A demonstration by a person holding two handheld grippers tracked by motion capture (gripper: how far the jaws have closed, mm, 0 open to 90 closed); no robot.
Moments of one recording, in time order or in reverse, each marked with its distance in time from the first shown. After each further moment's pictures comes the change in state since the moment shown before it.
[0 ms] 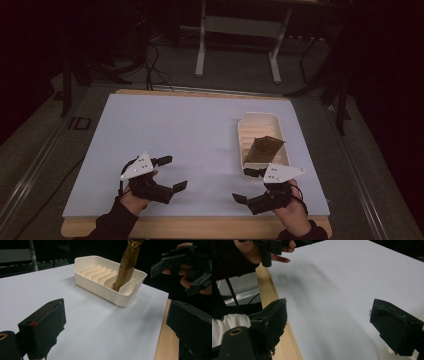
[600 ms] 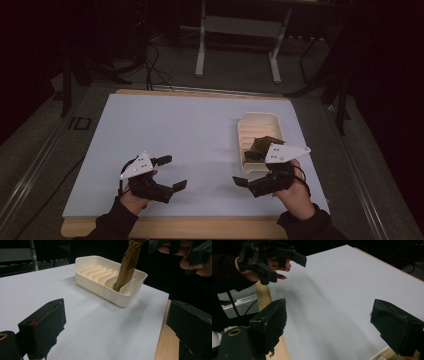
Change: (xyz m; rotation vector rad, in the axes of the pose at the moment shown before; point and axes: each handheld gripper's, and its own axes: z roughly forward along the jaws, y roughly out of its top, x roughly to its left) left arm 0.001 0.001 -0.001 -0.001 0.004 -0.008; right arm -0.015 0.047 -0.009 -0.015 -0.007 -0.018
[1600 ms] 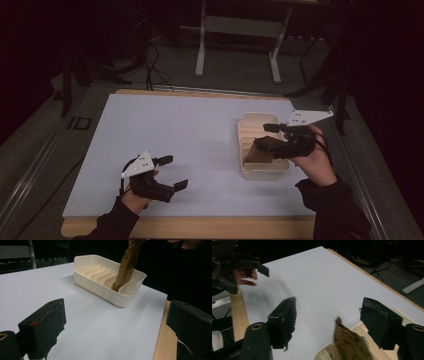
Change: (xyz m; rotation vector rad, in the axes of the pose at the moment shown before) left arm 0.001 0.001 0.003 -0.001 -0.010 -0.020; right arm -0.068 0.043 -0.036 0.047 -0.109 0.010
